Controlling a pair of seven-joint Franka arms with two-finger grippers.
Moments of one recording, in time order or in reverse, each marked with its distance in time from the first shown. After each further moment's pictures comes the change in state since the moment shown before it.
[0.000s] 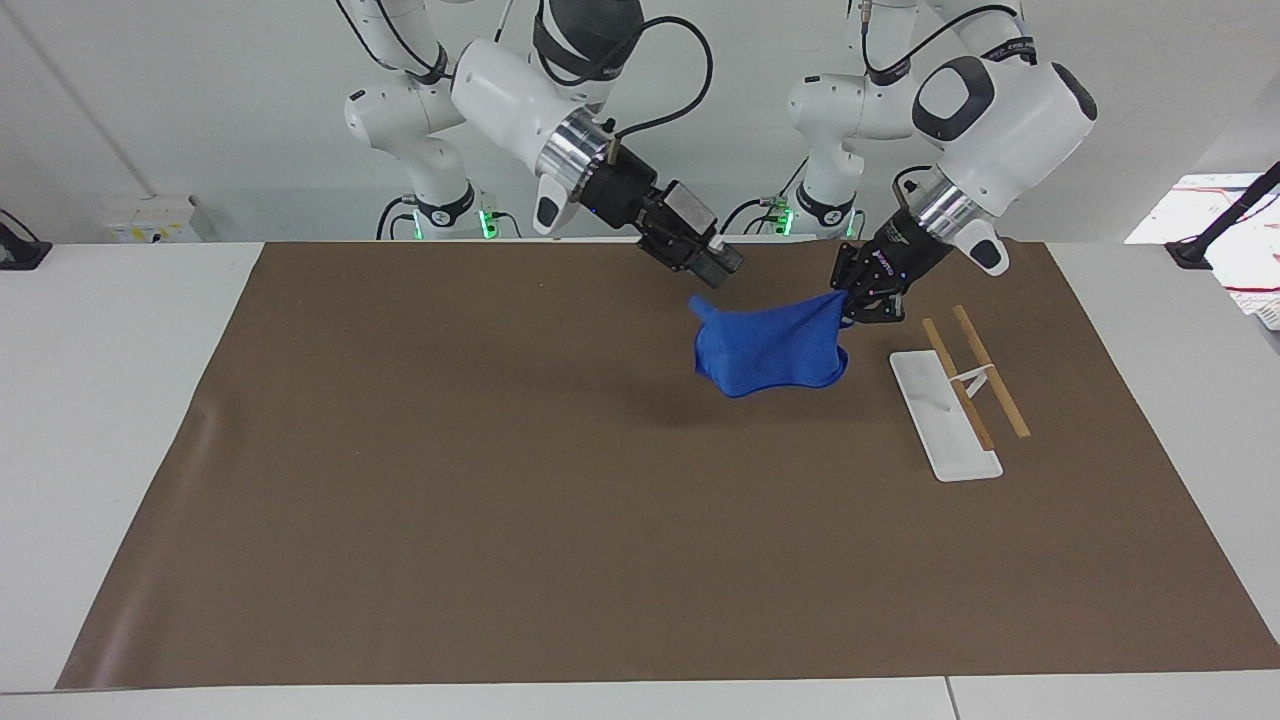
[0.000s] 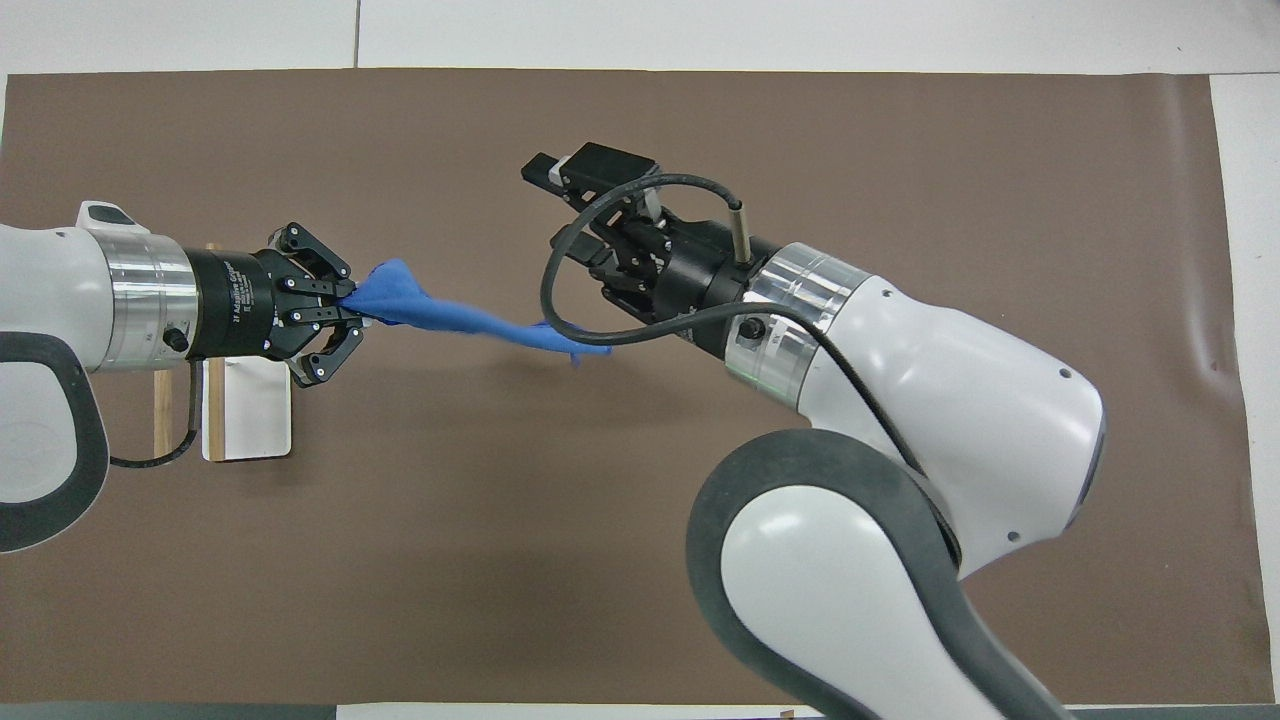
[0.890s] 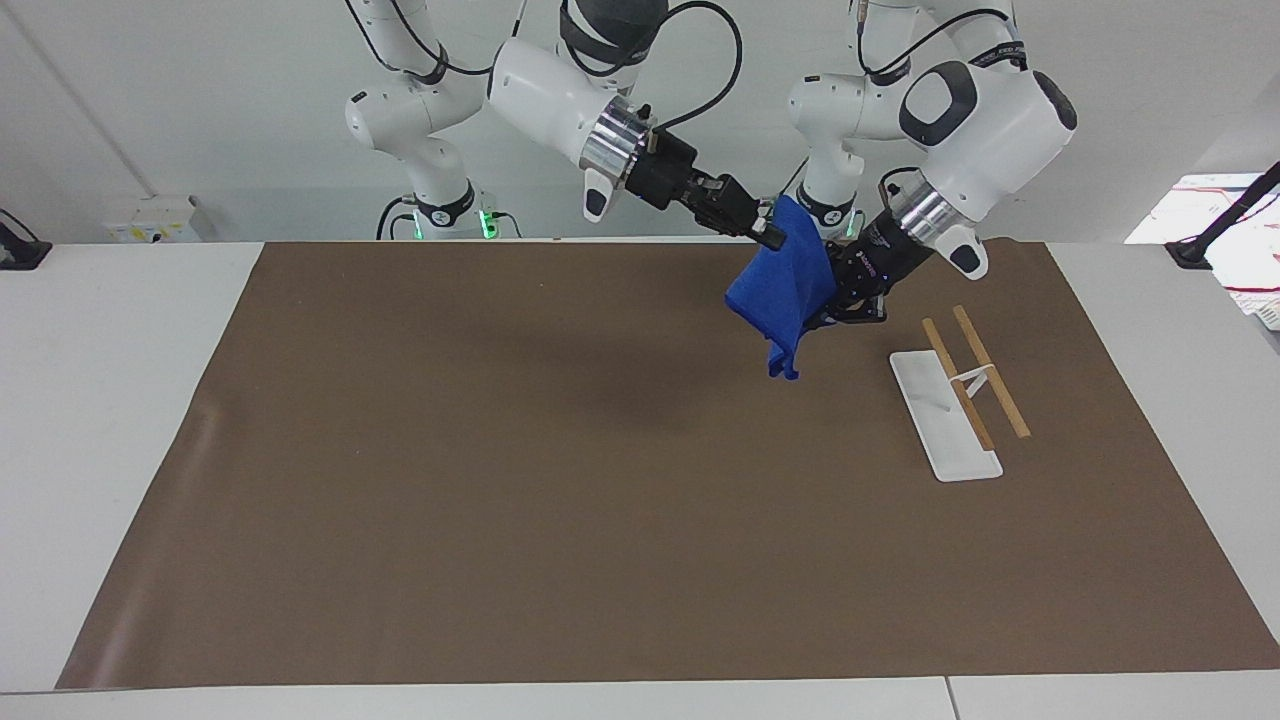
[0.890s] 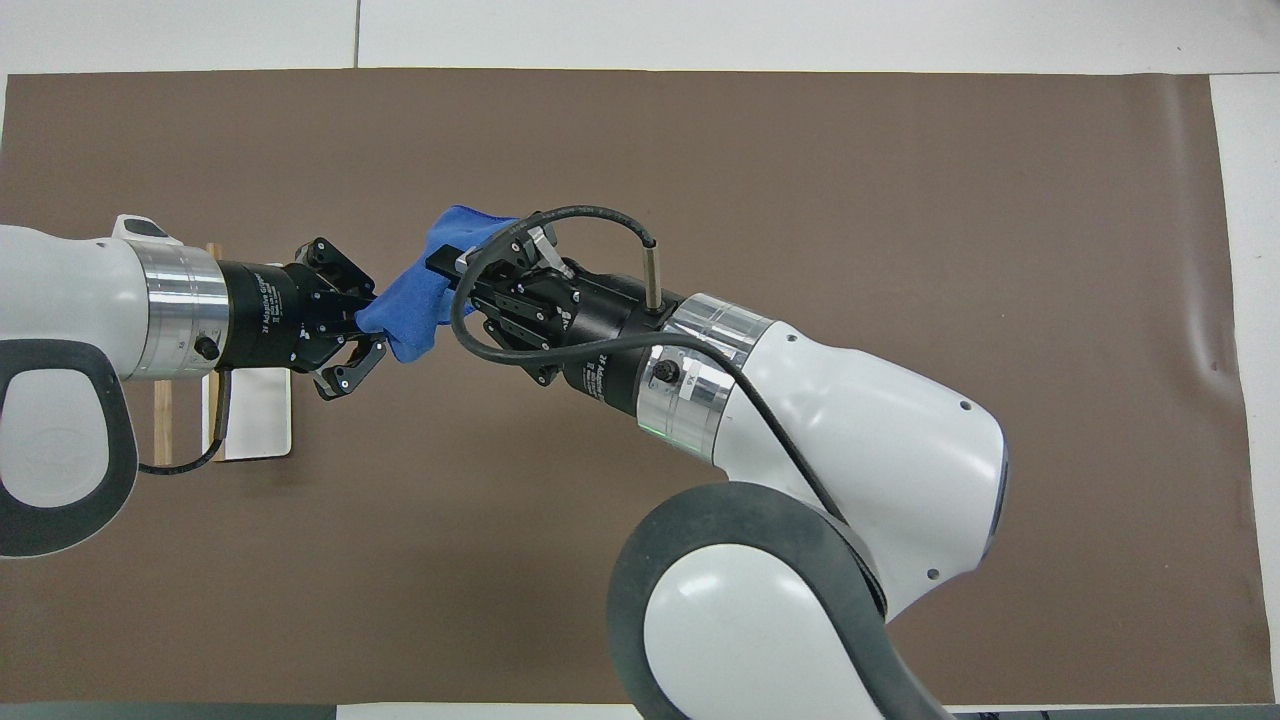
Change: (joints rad) left arm -0.016 0.001 -0.009 -0.022 -0.053 -0.006 -0.044; right arm 0.134 0.027 0.008 0.062 0.198 -0.008 0.189
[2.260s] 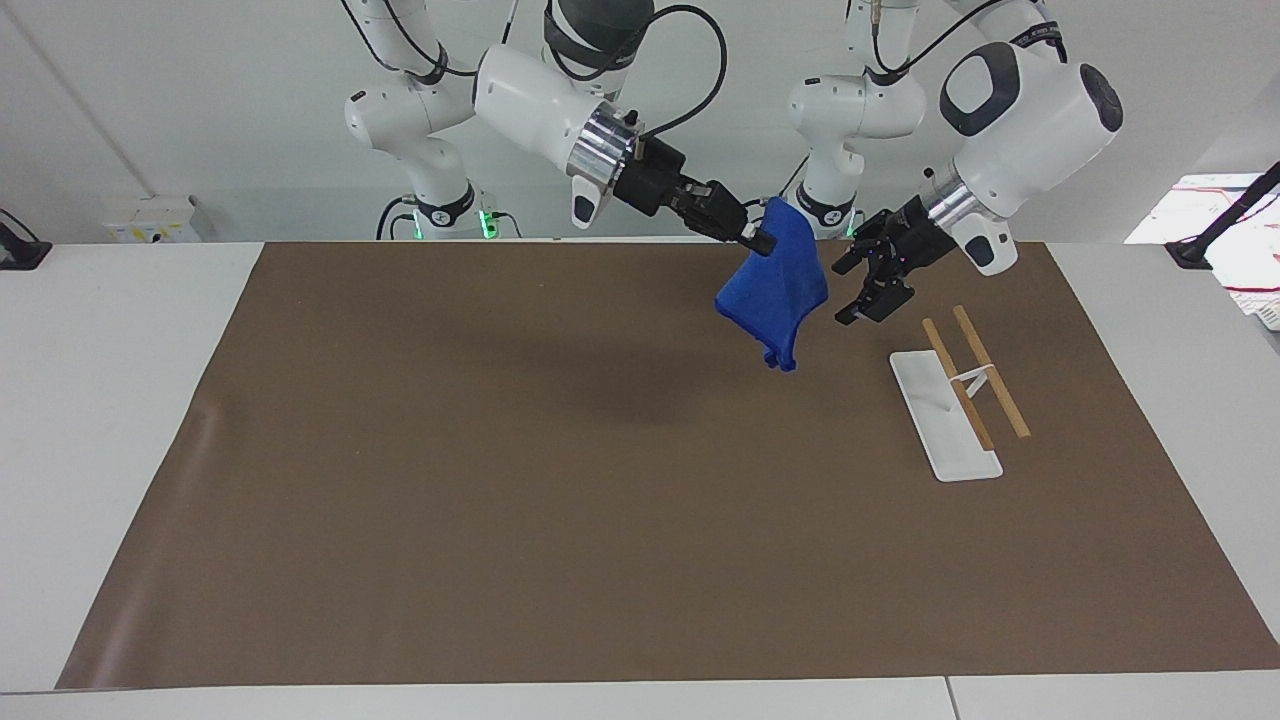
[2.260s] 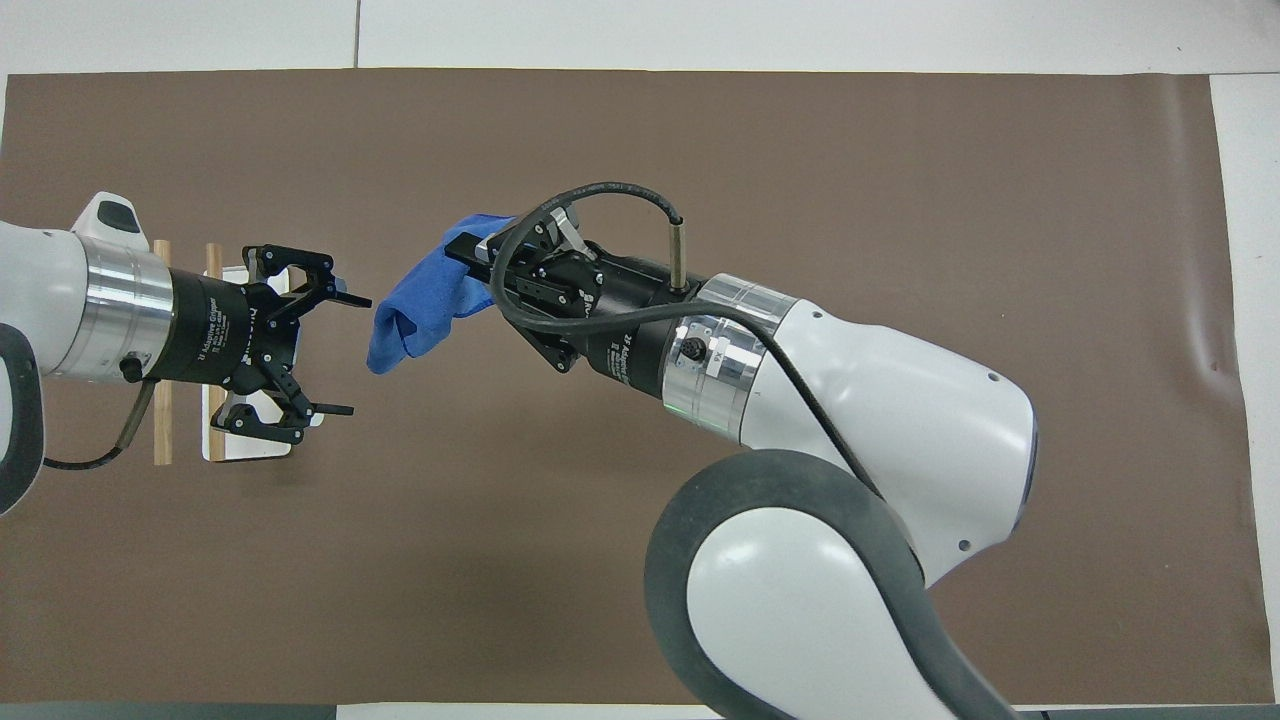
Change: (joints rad) left arm 0.084 0.008 -0.009 0.074 0.040 -0.238 0.263; right arm -0.039 -0.004 0.001 -0.001 0.000 -0.052 0.000
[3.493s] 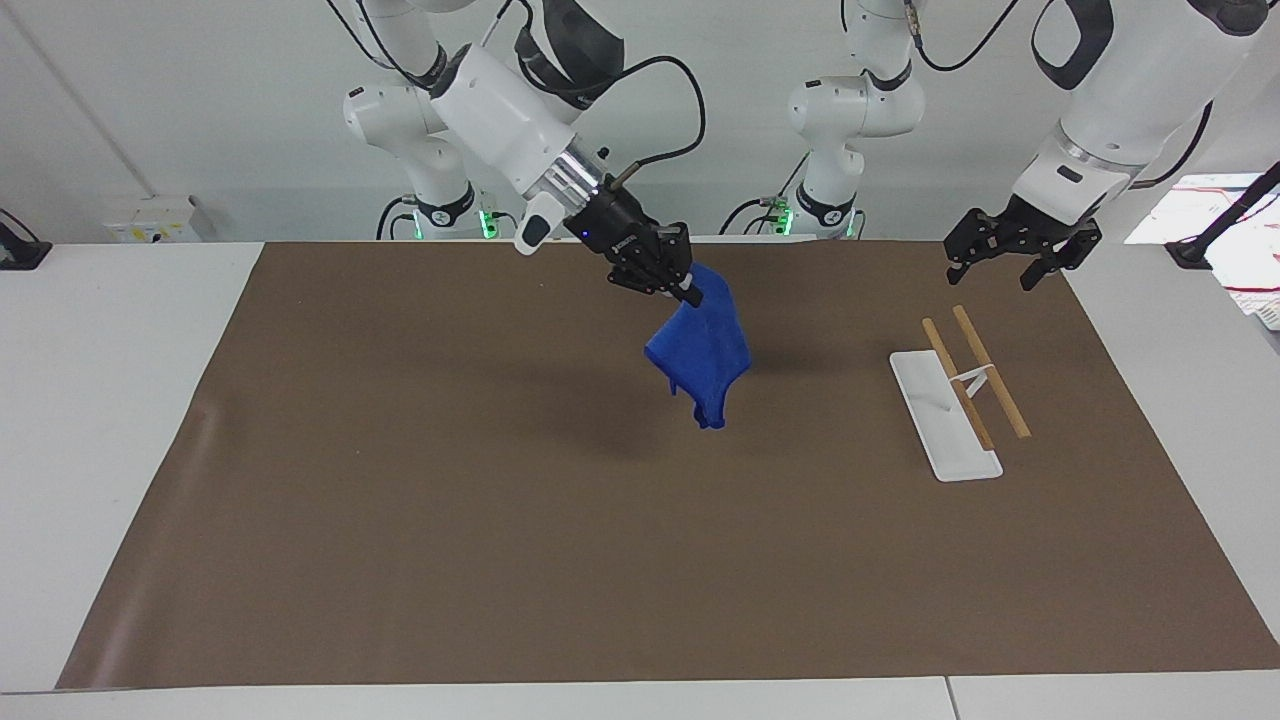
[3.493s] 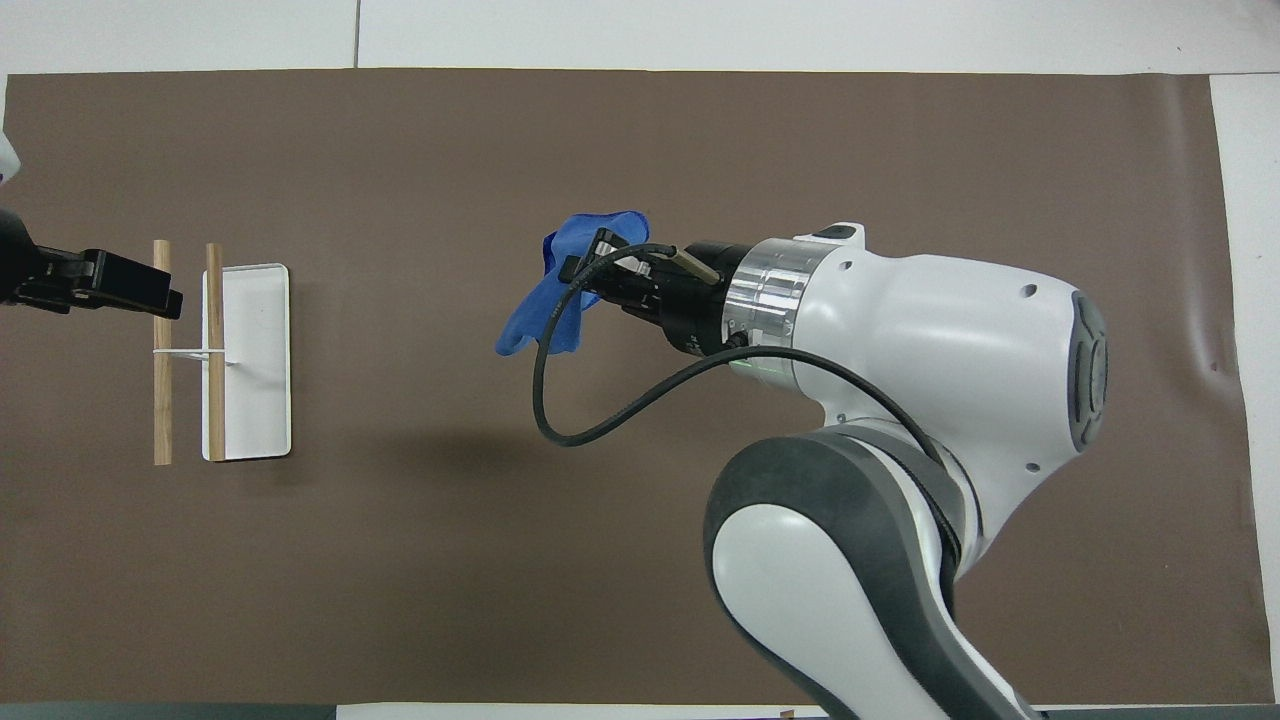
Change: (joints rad) left arm 0.088 0.124 0.013 0.377 0.469 -0.283 1.457; right arm -0.110 -0.023 0.001 -0.072 -0.499 -0.197 -0.153
